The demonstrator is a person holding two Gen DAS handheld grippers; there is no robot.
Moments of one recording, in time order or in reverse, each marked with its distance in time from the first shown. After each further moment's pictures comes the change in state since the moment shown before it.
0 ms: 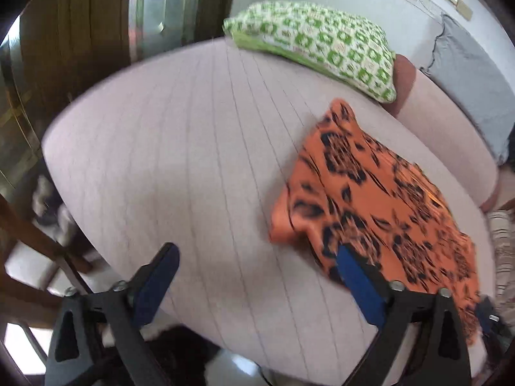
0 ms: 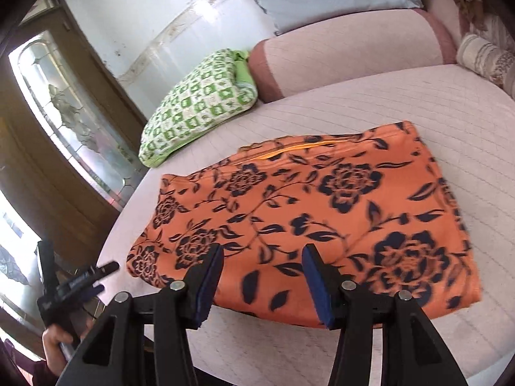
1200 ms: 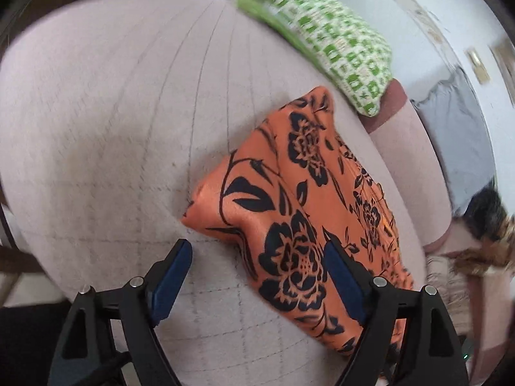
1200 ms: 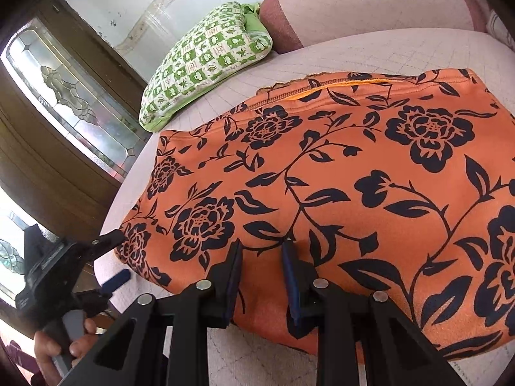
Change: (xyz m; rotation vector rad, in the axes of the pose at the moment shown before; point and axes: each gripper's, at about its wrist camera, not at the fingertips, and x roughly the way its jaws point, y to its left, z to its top) left arm 0.044 -0.013 0.002 -0.290 0.083 -0.259; right arm 0.088 0.018 -0.007 0.030 0.167 0.061
